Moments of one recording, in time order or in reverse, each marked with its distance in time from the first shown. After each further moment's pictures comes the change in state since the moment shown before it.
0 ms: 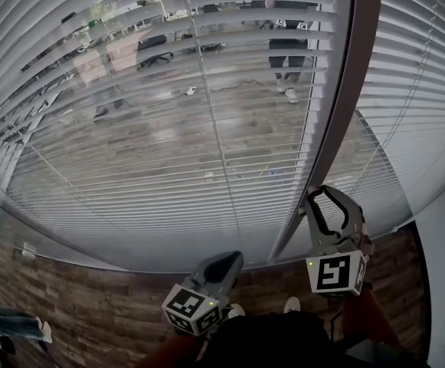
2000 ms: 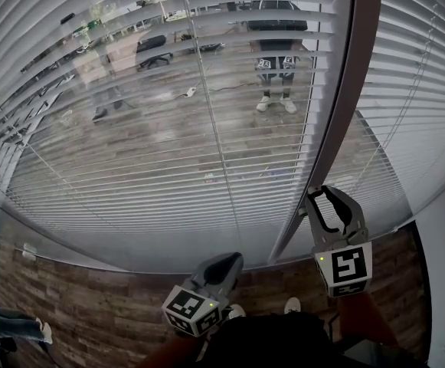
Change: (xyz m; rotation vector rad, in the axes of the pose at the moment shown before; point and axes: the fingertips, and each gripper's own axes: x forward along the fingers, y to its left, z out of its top) left arm -0.005 -0.002 0.000 -0.002 0.004 0.000; right arm -0.001 -0.002 -0.001 0.309 -0.030 0.055
